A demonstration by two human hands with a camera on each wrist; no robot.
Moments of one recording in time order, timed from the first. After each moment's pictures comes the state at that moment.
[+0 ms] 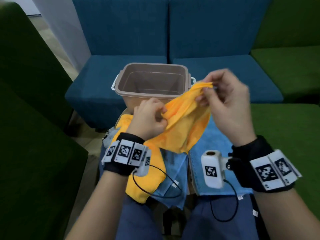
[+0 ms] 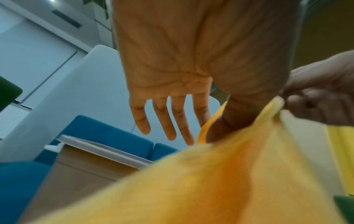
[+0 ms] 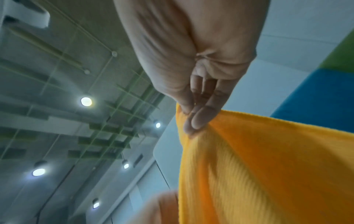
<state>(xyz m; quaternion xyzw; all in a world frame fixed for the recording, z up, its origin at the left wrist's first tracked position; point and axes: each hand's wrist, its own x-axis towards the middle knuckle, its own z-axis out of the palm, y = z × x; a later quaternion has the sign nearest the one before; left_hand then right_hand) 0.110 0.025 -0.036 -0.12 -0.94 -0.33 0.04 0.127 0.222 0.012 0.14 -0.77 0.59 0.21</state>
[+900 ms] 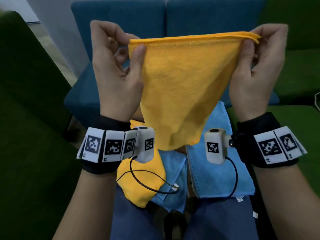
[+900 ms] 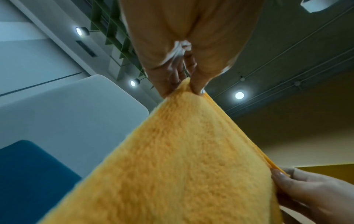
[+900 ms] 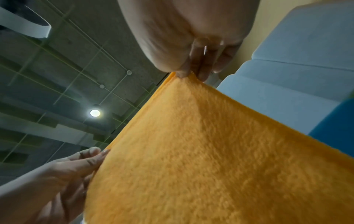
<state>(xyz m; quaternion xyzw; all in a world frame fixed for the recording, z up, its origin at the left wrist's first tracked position) 0.115 0.018 0.076 -0.21 -0.71 -0.52 0.42 0.098 0.235 0.060 0.13 -0.72 0.47 0.49</state>
